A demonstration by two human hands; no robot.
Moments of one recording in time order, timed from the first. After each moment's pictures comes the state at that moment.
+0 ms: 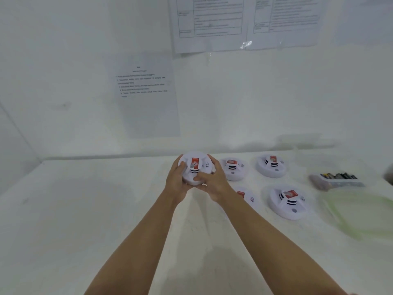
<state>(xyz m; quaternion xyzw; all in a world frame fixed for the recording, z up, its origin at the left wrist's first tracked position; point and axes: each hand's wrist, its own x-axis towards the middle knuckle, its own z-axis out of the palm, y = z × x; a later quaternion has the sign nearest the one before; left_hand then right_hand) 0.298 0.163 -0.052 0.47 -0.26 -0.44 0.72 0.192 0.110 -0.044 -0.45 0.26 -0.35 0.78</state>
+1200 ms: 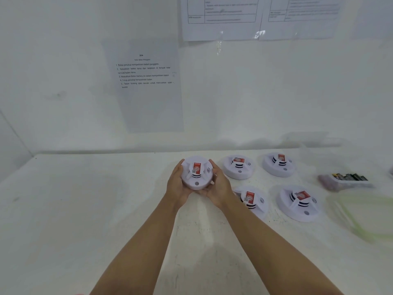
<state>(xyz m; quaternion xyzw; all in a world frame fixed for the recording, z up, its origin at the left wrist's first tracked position) 0.323 0.156 -0.092 0.40 -0.24 -0.48 0.74 0.212 0.109 -0.061 -0.29 0.33 -0.31 0.84</state>
